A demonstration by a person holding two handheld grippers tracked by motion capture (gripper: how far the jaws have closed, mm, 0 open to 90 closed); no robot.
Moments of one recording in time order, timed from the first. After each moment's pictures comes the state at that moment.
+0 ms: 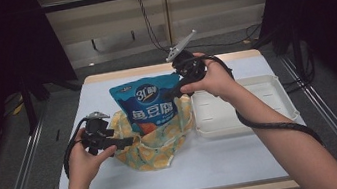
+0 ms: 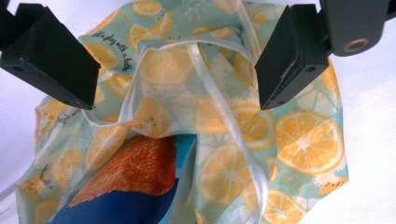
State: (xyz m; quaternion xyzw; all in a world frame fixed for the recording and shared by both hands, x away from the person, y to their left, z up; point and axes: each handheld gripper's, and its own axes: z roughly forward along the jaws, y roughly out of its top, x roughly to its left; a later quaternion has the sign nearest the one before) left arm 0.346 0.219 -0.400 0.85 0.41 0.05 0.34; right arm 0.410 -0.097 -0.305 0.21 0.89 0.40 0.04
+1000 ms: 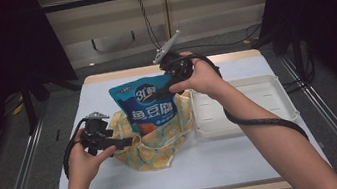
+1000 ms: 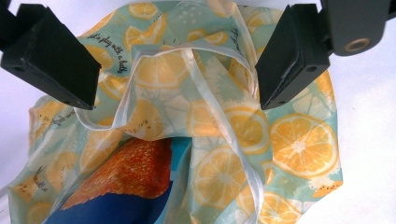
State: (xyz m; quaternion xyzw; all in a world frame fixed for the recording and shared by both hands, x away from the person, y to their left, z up) left arm 0.346 0.222 -0.402 0.84 0.42 0.05 0.34; right arm 0.421 -0.070 -0.304 0.18 0.91 0.38 0.04
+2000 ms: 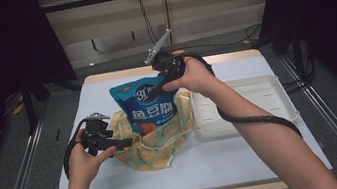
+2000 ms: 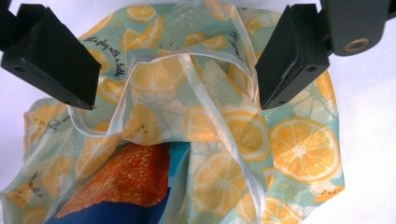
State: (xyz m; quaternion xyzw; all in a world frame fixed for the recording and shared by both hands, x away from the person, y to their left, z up) left arm 0.345 0.221 -0.405 0.84 0.42 0.05 0.33; right arm 0.424 -0.052 -0.297 0.17 0.92 0.36 0.03
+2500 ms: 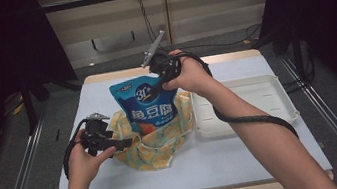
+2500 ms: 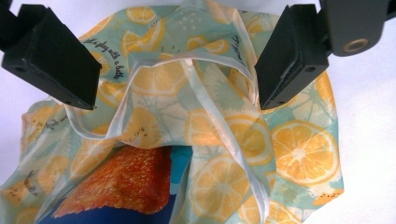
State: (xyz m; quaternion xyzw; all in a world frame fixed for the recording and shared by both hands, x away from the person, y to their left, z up) left arm 0.345 0.223 -0.404 0.84 0.42 0.05 0.33; right arm 0.421 -0.045 -0.293 0.15 0.93 0.32 0.04
